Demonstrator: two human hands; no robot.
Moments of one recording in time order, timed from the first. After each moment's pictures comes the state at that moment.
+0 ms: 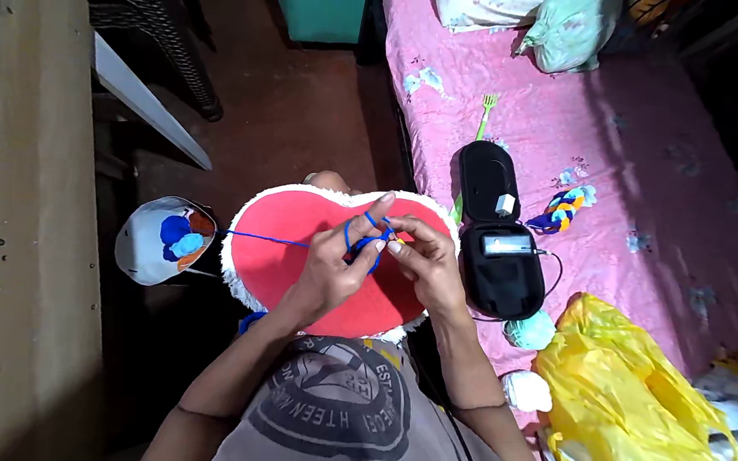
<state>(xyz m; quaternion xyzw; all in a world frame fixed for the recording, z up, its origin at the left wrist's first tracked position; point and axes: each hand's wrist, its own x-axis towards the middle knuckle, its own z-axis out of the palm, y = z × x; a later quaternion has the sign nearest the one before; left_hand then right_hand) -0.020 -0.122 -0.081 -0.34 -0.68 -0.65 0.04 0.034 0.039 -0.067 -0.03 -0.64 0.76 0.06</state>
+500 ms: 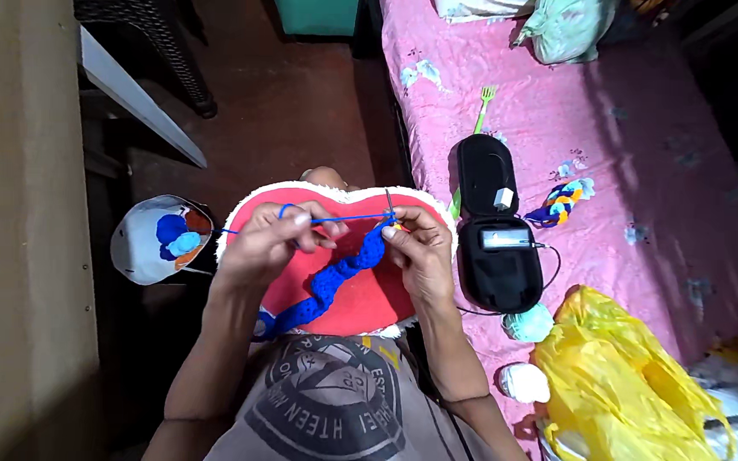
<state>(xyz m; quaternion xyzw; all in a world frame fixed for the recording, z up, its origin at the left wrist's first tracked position) -0.056 -0.183 -0.080 -0.25 -0.46 -0.82 -0.23 0.026 0.025 -0.074 -0.07 -0.56 0.82 0.13</state>
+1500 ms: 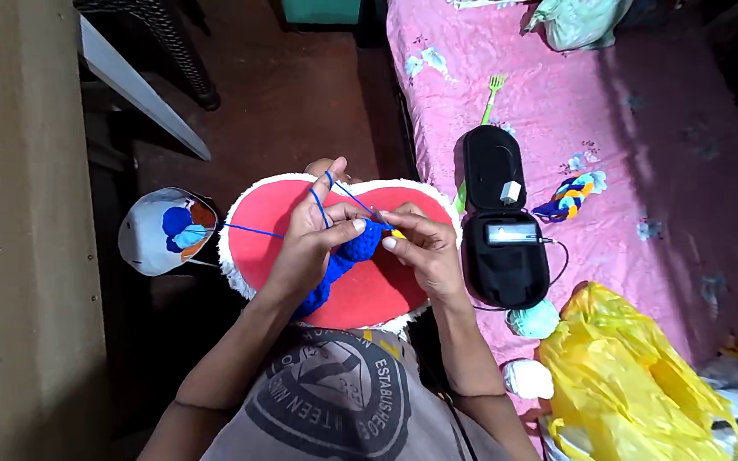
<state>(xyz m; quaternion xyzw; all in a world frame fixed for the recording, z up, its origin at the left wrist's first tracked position) -0.027 -0.133 -0.060 -0.09 -0.50 -0.82 -0.24 0.032 0.049 -0.082 0.03 -0.65 0.76 0.08</state>
